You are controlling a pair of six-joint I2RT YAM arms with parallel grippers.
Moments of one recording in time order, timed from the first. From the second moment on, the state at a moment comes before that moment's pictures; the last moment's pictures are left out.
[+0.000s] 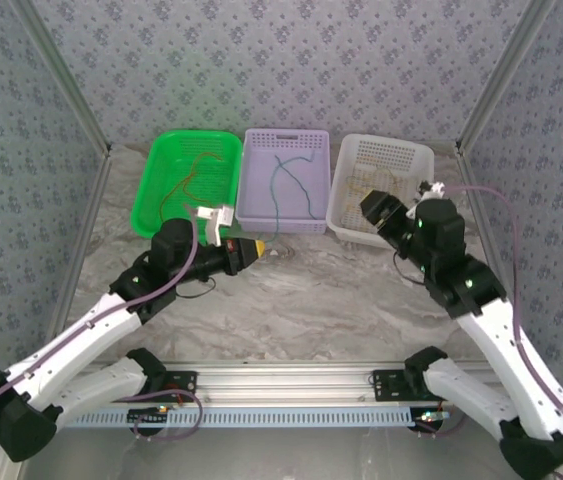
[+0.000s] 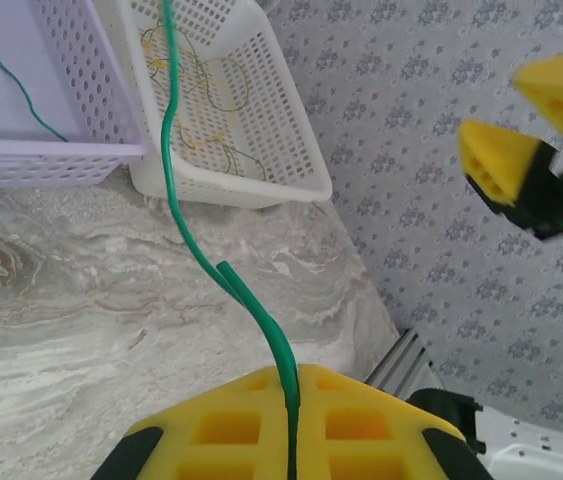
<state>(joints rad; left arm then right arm) -0.71 0.92 0.79 -0.17 0.35 -0.77 0.51 0.82 1.01 -0.49 0.07 0.97</state>
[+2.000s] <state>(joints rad) -0.84 0.82 0.76 -0.20 0.24 -0.79 0.75 1.14 1.11 -0.27 0.04 0.82</state>
